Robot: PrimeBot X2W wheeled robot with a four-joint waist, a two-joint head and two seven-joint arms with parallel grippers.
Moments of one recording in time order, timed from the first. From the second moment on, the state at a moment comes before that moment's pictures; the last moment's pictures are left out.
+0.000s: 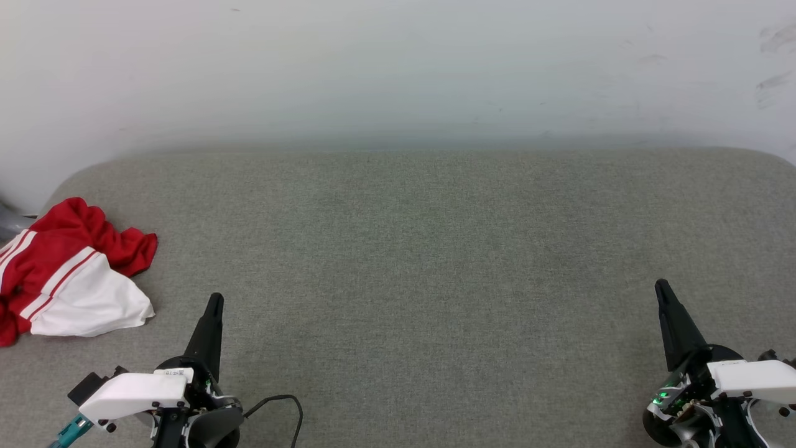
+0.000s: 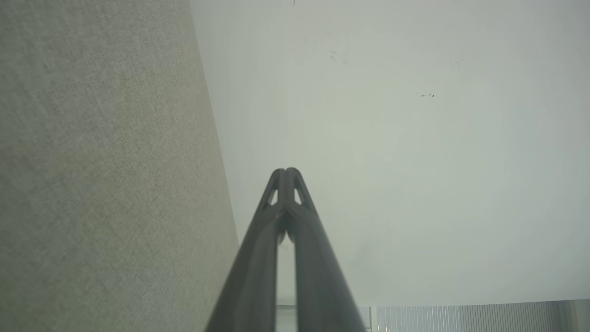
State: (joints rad) left arm -0.11 0.05 0.11 0.25 -1.61 -0.13 0.11; right arm -0.10 -0.05 -0.11 0.24 1.61 0.13 0.12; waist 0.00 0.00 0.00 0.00
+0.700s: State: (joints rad) left arm -0.11 0.05 0.11 0.25 -1.61 -0.13 0.11; right arm -0.10 -0.05 -0.11 0.24 1.61 0.13 0.12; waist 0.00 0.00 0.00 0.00
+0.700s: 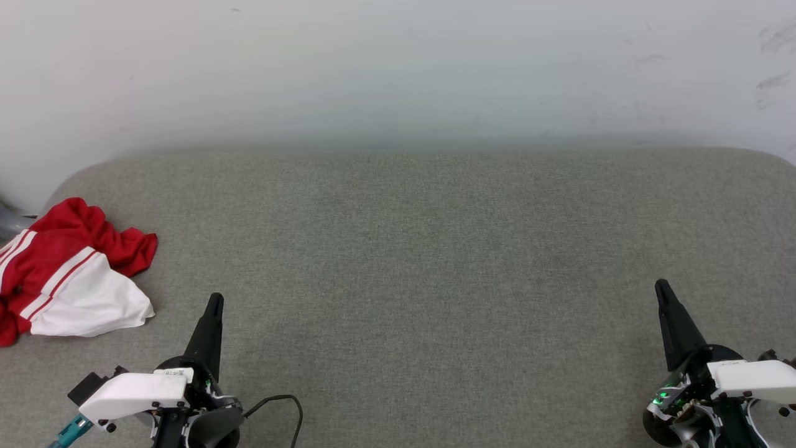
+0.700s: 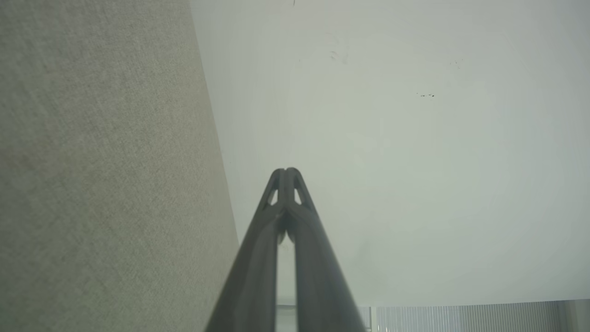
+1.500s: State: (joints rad) left arm -0.11 0.05 0.11 0.25 -1.61 -0.13 0.11; right arm -0.10 -0.05 -0.11 0.24 1.61 0.13 0.12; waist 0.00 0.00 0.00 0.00
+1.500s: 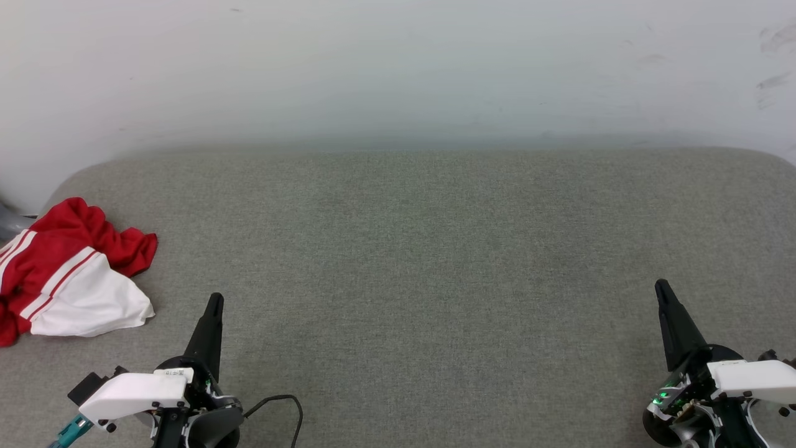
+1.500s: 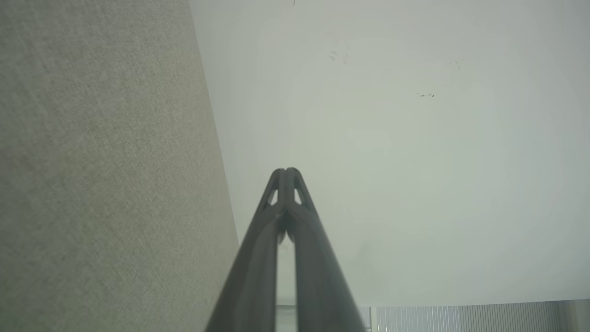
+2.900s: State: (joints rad) left arm -0.04 0.05 0.15 0.27 -1.49 -0.13 0.02; right arm -0.06 -0.05 -0.09 0.28 1.40 0.13 0.02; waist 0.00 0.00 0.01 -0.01
